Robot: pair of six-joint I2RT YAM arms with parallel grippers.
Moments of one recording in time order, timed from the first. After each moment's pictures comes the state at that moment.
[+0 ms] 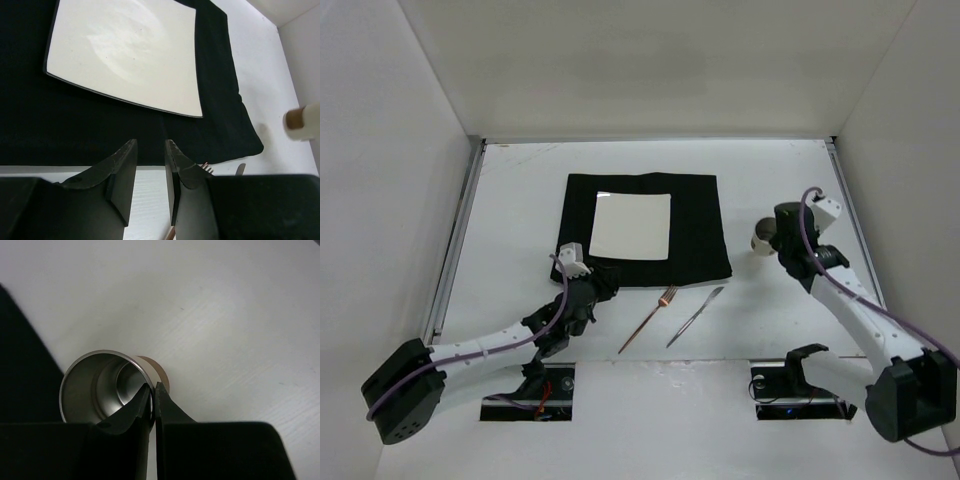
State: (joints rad) left arm -0.92 0.89 0.19 0.38 -0.60 -0.83; right arm 0.24 1.00 0.70 -0.43 0.59 0.73
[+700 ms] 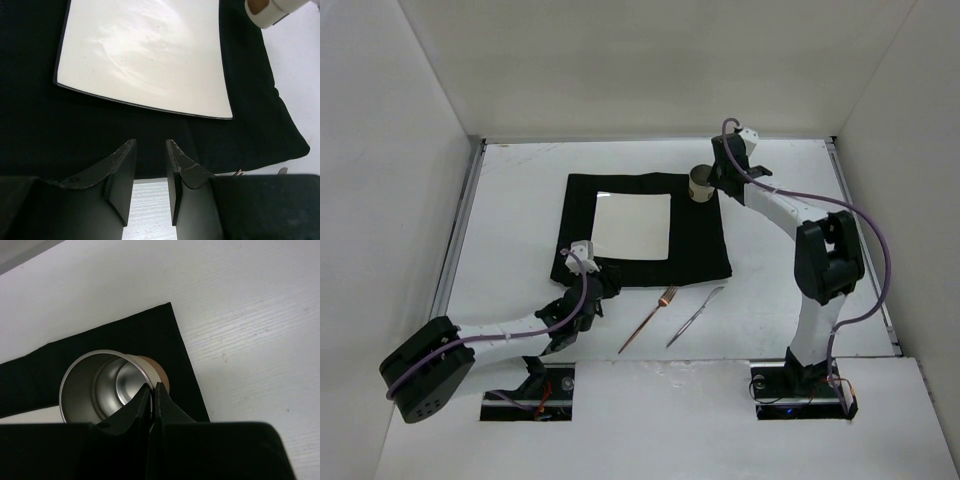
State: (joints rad) left arm -0.89 1.09 0.20 0.53 -0.61 -0.70; right arm 0.37 1.90 1.49 -0.26 0.40 0.59
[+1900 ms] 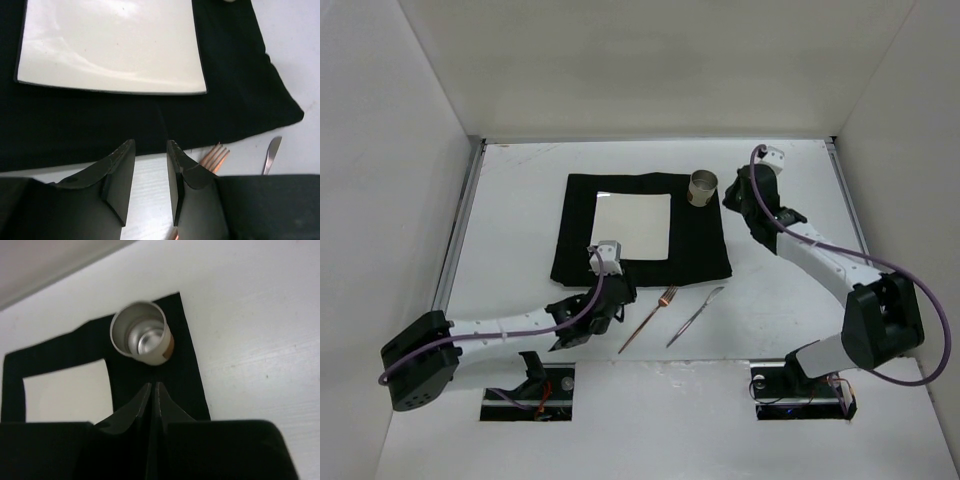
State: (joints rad) left arm -1.06 1.10 0.39 0.23 -0.70 -0.68; right arm 0.38 1.46 1.06 -0.03 0.35 0.57
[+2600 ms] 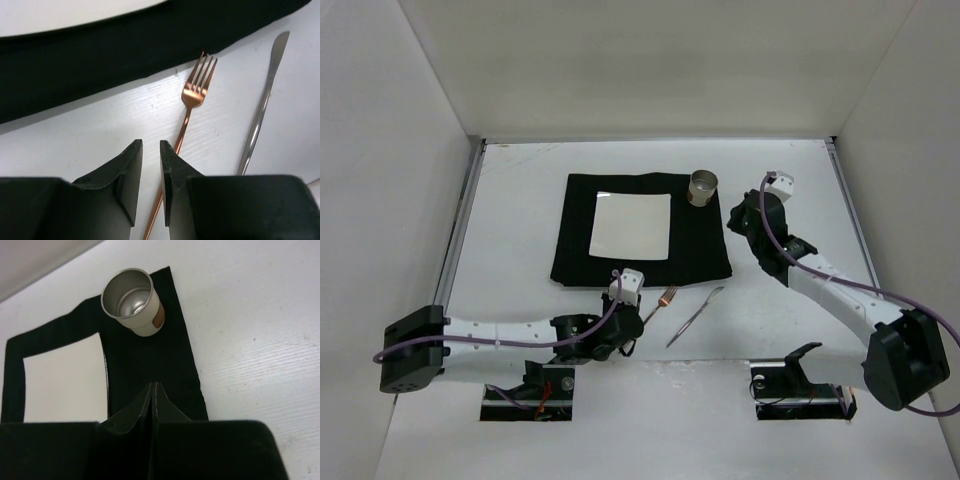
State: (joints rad) left arm -1.34 1.08 0.46 -0.13 -0.75 -0.69; right arm 0.46 1.24 0.80 -0.01 0.42 0.62
